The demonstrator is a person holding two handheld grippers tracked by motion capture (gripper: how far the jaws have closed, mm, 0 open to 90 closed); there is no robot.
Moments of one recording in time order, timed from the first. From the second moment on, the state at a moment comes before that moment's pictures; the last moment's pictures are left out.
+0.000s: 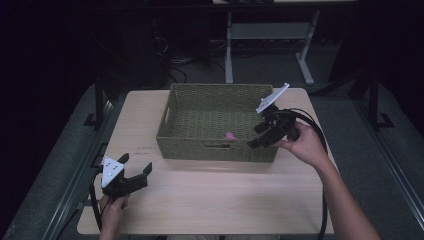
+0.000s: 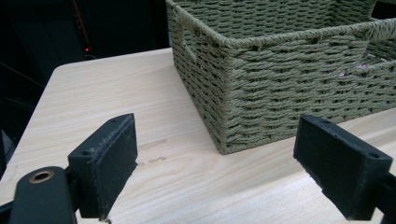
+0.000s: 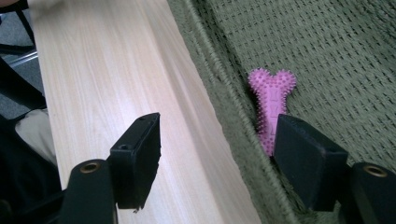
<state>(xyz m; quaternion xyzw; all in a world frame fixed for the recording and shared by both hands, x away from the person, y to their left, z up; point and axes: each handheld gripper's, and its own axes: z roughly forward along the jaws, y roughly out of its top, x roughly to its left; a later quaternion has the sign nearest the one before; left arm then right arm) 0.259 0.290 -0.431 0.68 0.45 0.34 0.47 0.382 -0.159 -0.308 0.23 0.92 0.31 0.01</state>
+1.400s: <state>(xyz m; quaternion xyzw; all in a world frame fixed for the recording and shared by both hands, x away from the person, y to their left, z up) 0.258 0.290 -0.431 0.68 0.44 0.34 0.47 0.337 -0.180 -0.355 0.24 0.92 0.31 0.00</state>
